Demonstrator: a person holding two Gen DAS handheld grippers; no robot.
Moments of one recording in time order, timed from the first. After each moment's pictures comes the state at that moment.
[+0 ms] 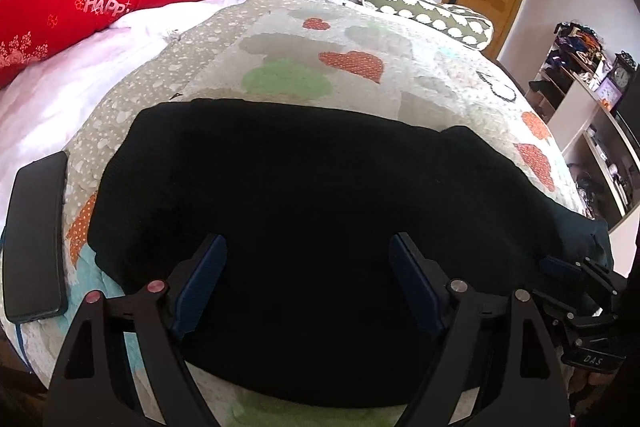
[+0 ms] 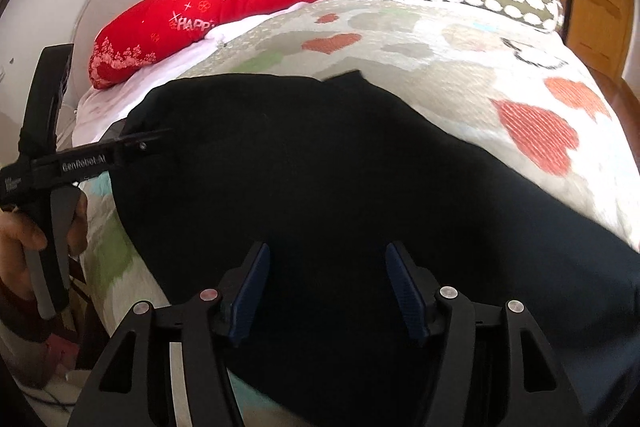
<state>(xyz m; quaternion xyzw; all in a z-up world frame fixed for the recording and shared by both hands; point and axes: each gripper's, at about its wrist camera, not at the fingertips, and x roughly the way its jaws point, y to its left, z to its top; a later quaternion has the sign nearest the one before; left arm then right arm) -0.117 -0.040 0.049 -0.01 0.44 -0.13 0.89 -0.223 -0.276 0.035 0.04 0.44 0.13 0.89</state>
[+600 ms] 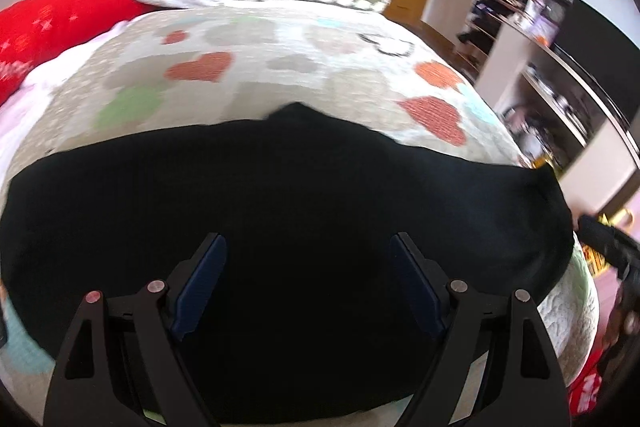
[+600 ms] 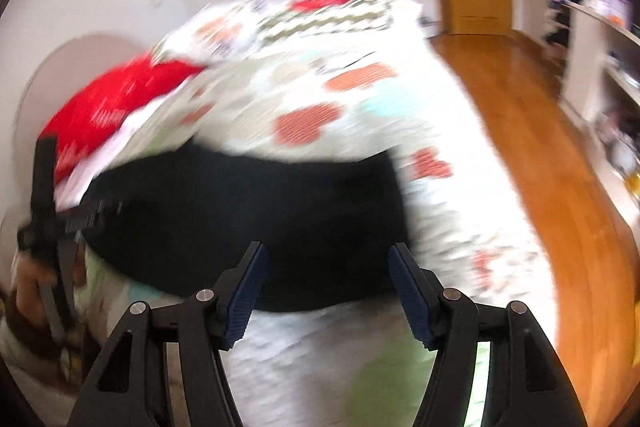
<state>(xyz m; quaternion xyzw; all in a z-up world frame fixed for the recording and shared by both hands) -0.140 -0.162 0.058 0.06 0.43 -0.26 0.86 -0.337 -0.435 0.077 0.14 0.38 -0.05 0.91</state>
